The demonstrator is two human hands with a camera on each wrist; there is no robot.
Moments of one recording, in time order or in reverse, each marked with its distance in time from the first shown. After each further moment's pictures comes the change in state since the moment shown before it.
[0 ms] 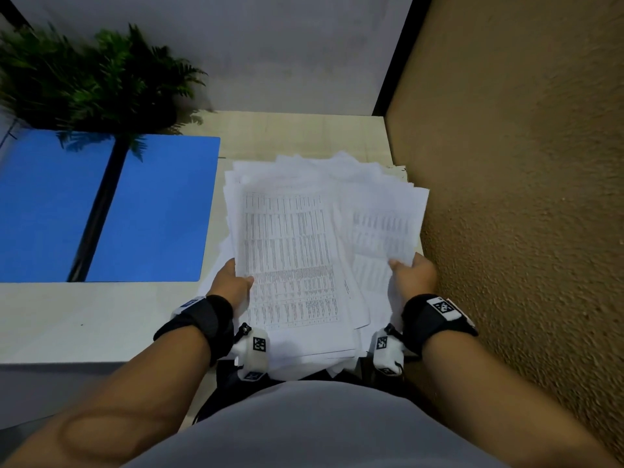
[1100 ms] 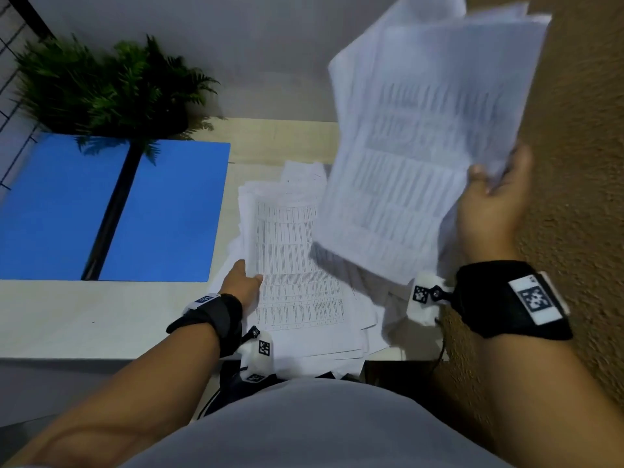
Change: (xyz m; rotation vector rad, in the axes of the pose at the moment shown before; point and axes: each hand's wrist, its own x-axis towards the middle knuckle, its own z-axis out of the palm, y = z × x) left_hand 0.023 -0.016 -0.002 0.084 0.034 0.077; right_hand -0.052 -0.170 -0.043 0.055 0.218 -0.743
